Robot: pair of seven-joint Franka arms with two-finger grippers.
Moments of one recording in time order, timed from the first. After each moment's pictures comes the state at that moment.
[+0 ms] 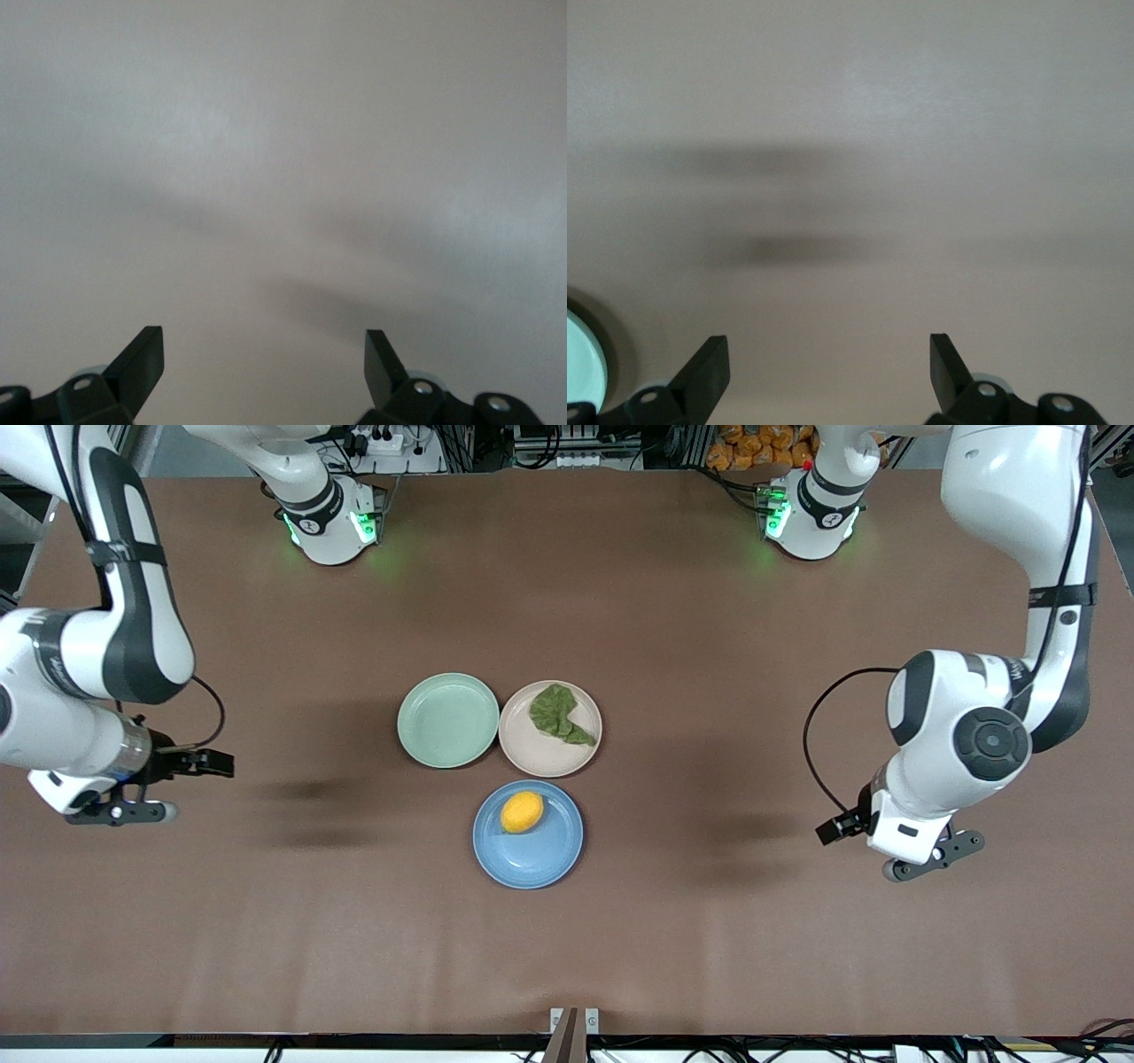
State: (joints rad) left arm -0.13 0.48 -0.03 -1.61 0.04 2.08 -0.52; right arm 0.03 0.28 -0.11 -1.77 -0.03 1.96 -0.09
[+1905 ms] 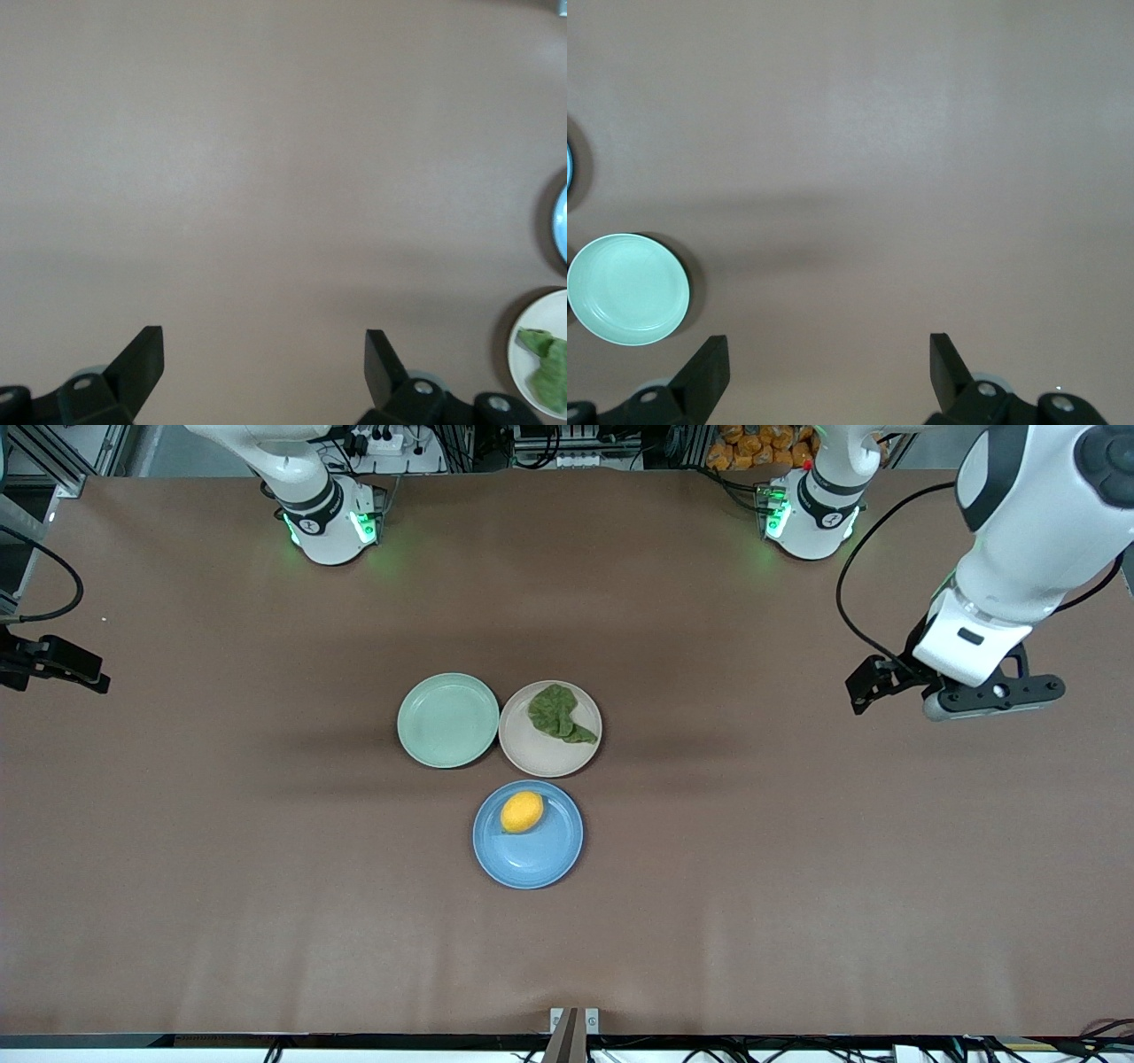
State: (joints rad) left arm -0.03 -0.03 -0.19 -1.79 0.03 1.87 -0.35; right arm -0.01 0.09 -0.07 -1.48 -0.04 1.53 -0.06
